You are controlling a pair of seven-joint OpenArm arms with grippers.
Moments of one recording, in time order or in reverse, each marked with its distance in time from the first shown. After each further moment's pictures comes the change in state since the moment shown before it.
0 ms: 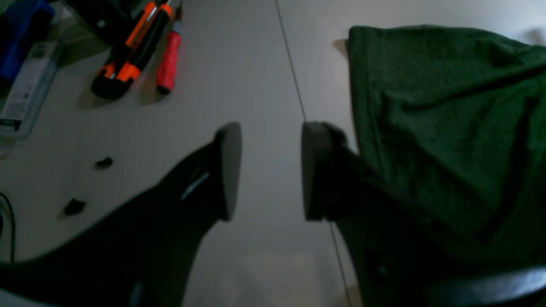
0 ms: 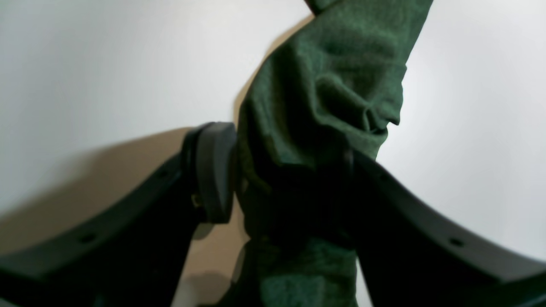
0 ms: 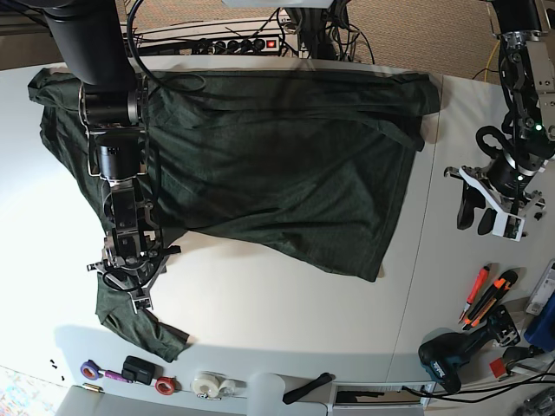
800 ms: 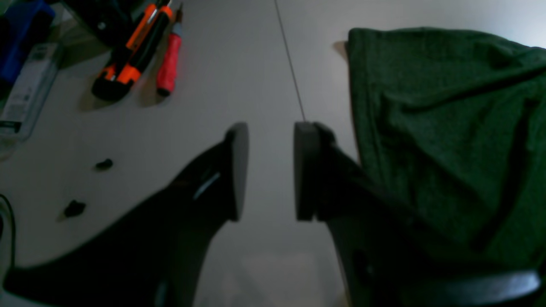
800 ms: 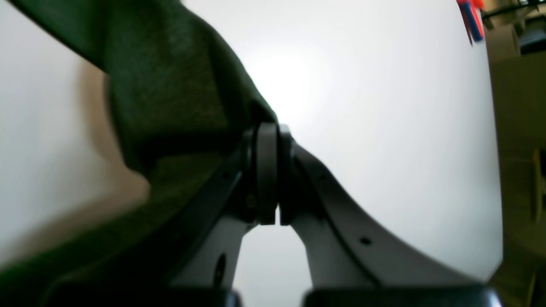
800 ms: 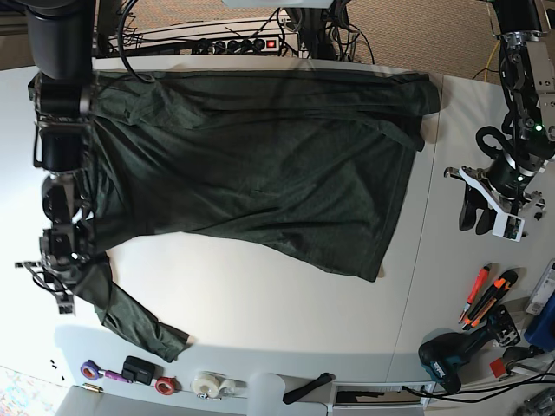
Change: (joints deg) left arm -0.1 0.0 0.0 0.0 0.0 0.0 0.0; right arm -2.1 14.8 0.9 11.1 4.3 -3.3 -6.2
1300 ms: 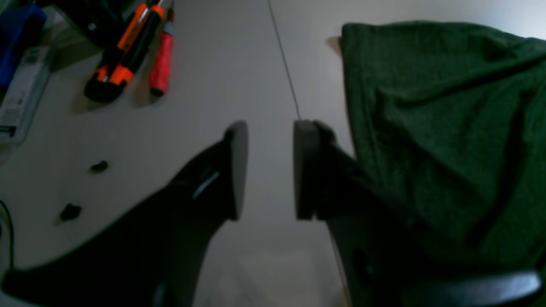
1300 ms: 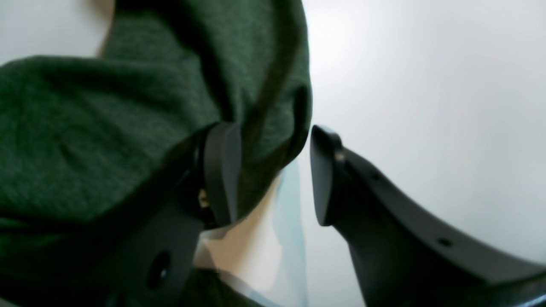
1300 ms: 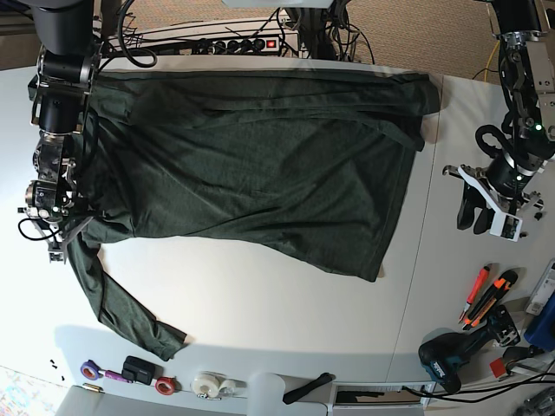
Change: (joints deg) left arm 0.0 0.1 0.0 0.0 0.0 -1.5 0.0; right arm -10.1 0.3 13.0 0.0 8.1 9.6 2.0
